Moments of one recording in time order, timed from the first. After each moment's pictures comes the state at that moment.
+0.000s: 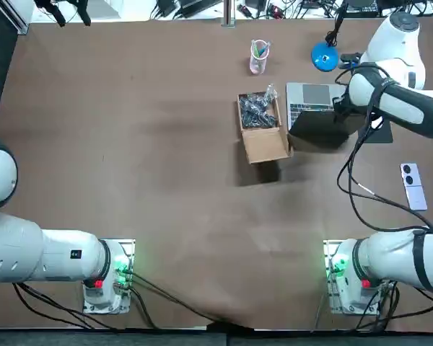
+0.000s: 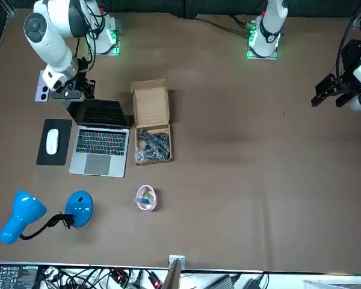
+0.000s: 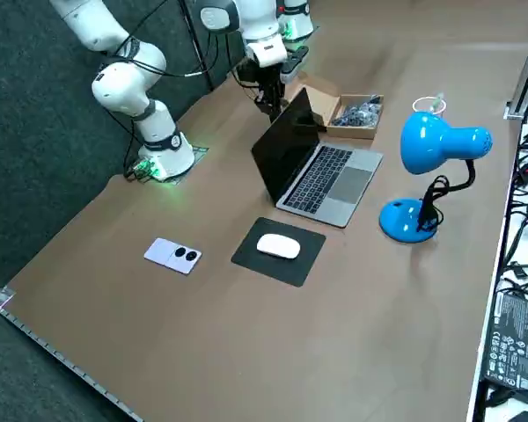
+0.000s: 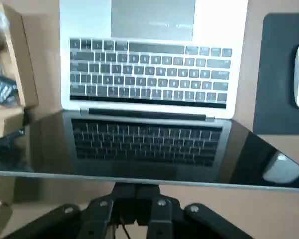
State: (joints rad) arm 0.06 -0.29 0.12 -2.54 0.05 2.24 0.14
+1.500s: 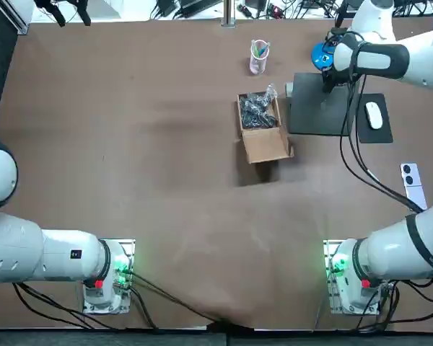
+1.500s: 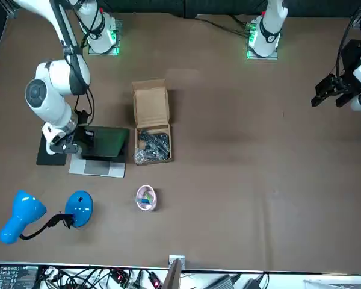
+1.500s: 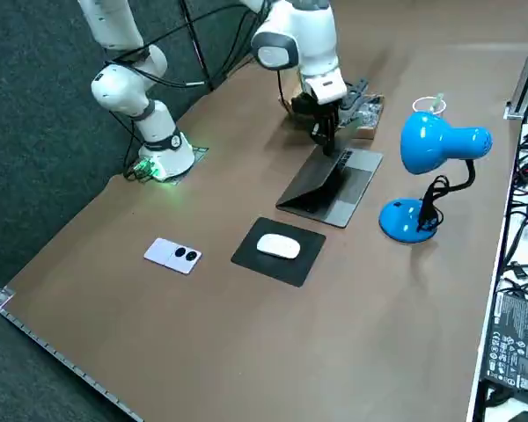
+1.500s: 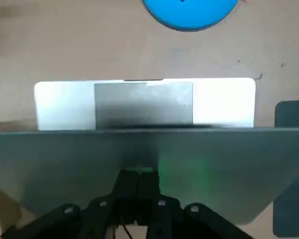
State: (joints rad) arm 0.01 0.22 0.10 -2.15 -0.02 2.41 0.19
